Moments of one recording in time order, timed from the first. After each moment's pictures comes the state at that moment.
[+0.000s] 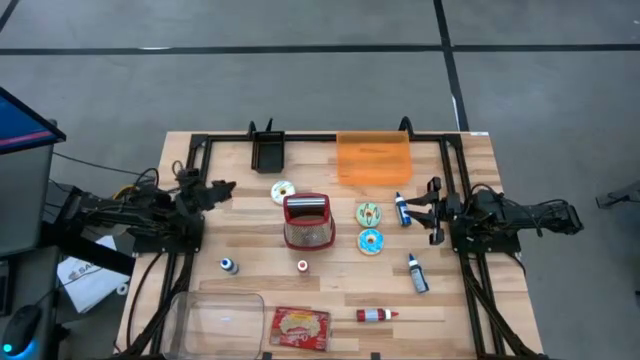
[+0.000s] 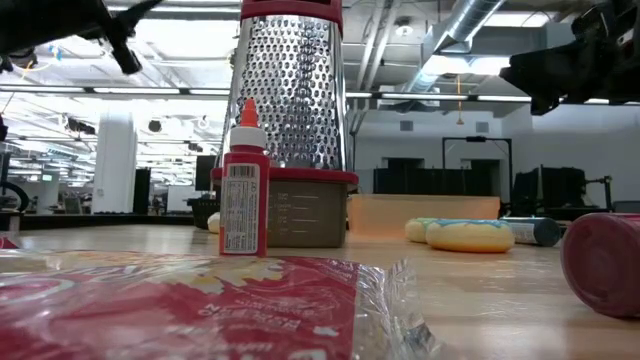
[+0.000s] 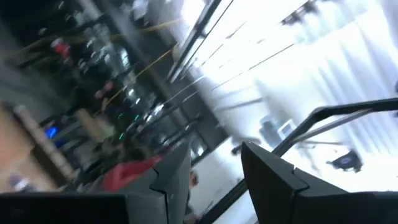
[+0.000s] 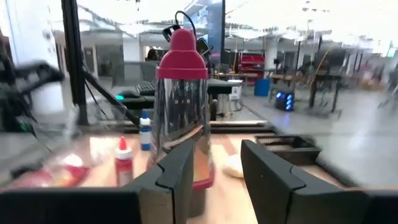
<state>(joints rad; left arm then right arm) -0.07 0.23 0.09 0.71 -0.28 -0.88 0.04 0.00 0.01 0.14 0.13 0.03</state>
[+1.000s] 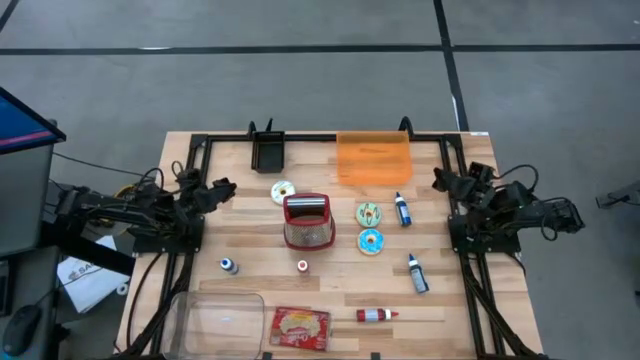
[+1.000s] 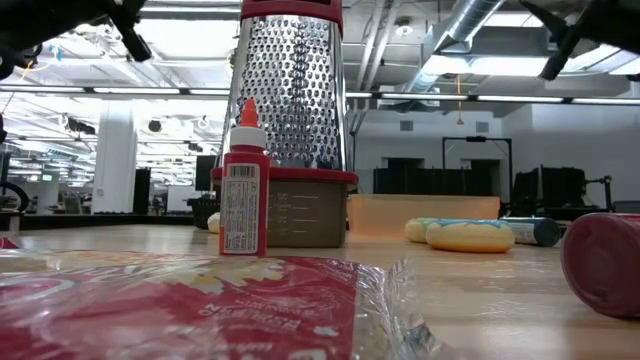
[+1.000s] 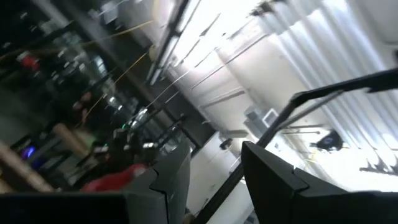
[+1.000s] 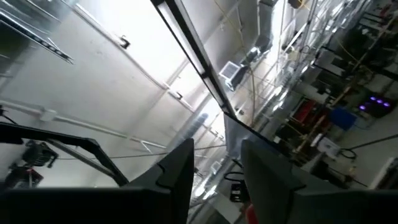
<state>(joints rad) -0.07 0.40 0.09 0.95 -0.18 -0.78 0.07 0.03 0.11 0.56 0.35 0.82</state>
